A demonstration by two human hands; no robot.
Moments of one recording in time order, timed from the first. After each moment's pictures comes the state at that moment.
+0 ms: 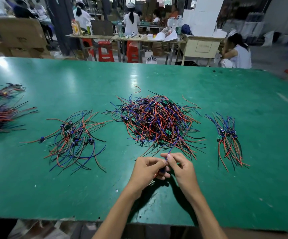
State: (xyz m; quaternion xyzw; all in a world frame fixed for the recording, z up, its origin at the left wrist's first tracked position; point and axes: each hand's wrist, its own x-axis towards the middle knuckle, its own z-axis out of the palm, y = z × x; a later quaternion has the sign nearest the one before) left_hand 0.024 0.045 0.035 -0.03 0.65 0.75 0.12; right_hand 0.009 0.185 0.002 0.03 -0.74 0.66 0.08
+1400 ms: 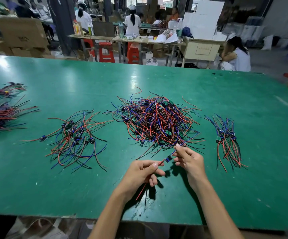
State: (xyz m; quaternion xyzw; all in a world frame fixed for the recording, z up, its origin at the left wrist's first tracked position) left_hand 0.031 0.019 0.021 0.00 0.60 0.78 0.17; right_hand -0.015 0.205 0.020 -0.10 -0.61 0.79 0.02
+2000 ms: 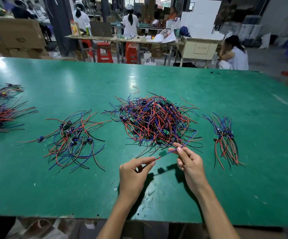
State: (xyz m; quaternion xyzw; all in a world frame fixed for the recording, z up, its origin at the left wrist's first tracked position) left_hand 0.042 0.028 0.010 -0.02 0.77 0.61 -0.19; right_hand -0.008 0.213 0.005 -0.02 -0.56 0.83 0.02
